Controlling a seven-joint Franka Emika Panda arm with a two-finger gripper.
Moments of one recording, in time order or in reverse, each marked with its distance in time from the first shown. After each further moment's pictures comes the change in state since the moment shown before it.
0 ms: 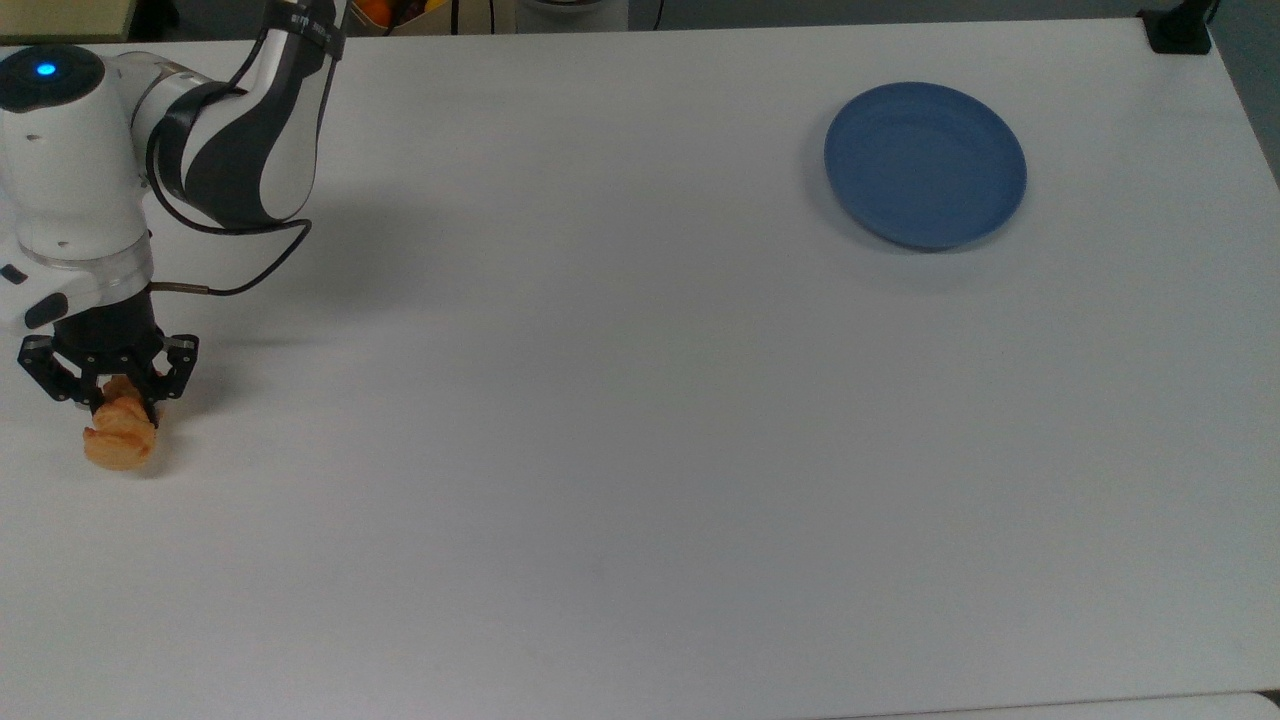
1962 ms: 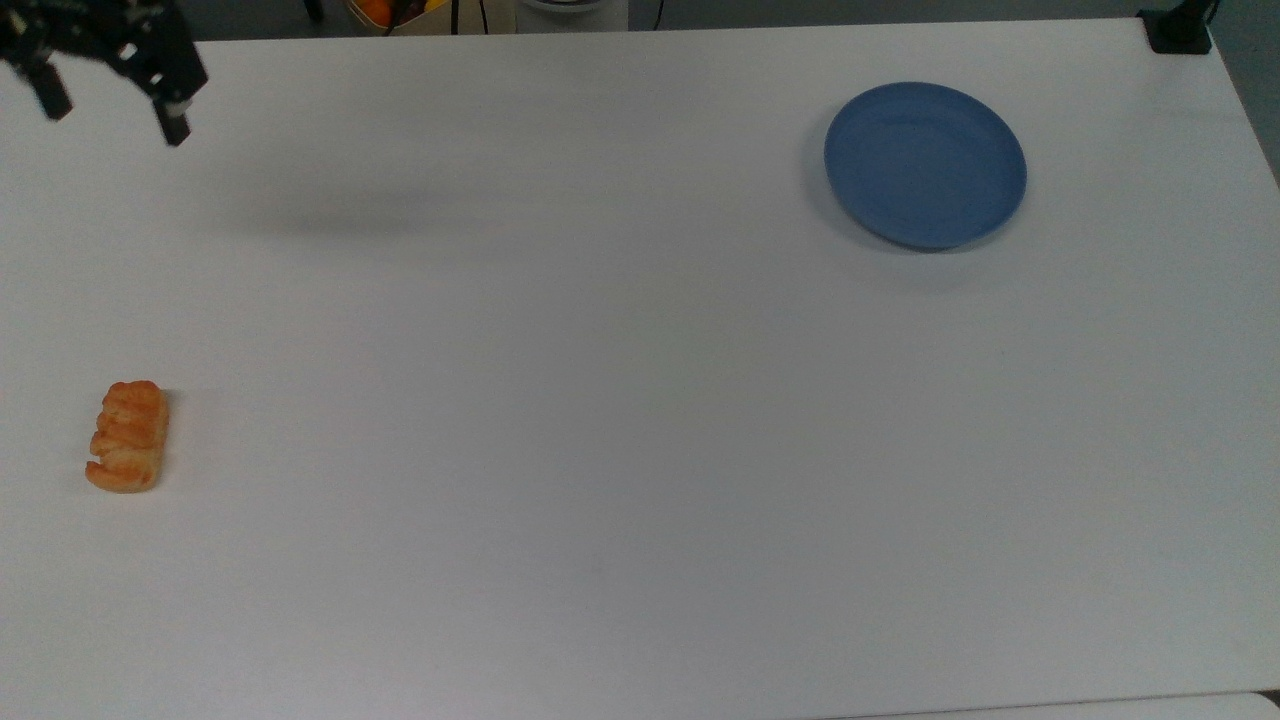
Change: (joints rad) arm 0.032 -0.601 0.028 -0.199 -0.005 -0.541 0.497
